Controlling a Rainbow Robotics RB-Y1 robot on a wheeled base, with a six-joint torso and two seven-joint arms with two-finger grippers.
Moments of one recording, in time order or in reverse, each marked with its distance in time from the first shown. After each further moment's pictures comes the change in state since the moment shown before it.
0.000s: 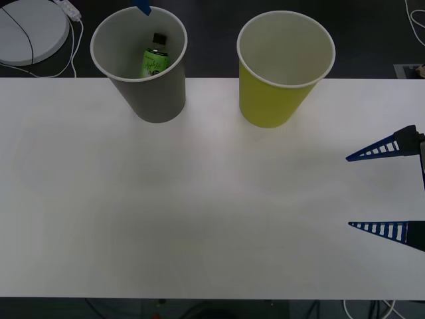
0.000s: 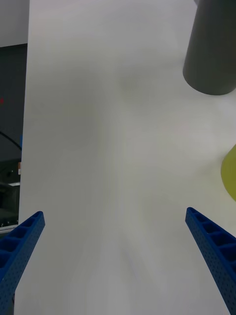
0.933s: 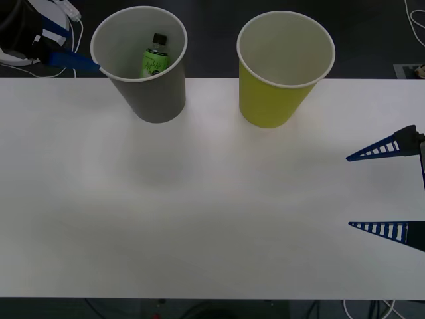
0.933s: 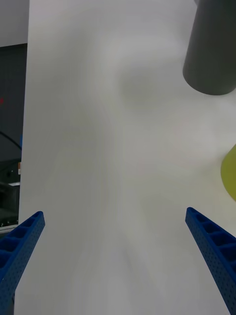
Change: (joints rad) right arm 0.000 0.000 0.000 0.000 0.000 0.000 0.000; left arm 0.523 0.335 0.238 -0.480 0.347 0.072 -0.137
